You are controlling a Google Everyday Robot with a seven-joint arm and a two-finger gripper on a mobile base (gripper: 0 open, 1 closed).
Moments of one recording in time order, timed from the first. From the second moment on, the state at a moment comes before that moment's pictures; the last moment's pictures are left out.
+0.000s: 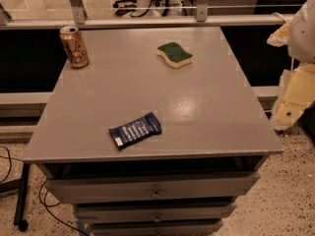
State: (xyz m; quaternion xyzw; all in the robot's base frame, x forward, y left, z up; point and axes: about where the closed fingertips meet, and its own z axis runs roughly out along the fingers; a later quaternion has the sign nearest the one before) arm 0.438 -0.217 0.976 -0.60 0.78 -0.03 0.16
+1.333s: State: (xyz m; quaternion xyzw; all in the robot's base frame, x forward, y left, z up) arm 0.612 -0.143 0.916 -0.59 0.74 0.09 0.32
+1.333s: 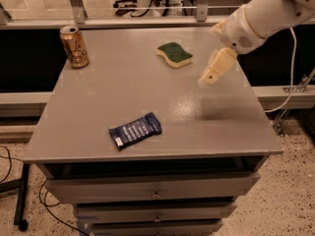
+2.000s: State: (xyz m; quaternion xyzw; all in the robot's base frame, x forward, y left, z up) arm 0.721 -0.101 0.855 -0.53 0.74 0.17 0.37
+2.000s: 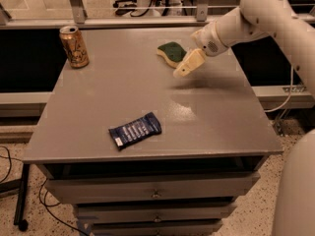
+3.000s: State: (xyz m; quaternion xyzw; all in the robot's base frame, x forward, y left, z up) arm 0.784 -0.097 0.832 -0.48 0.78 0.18 0.37
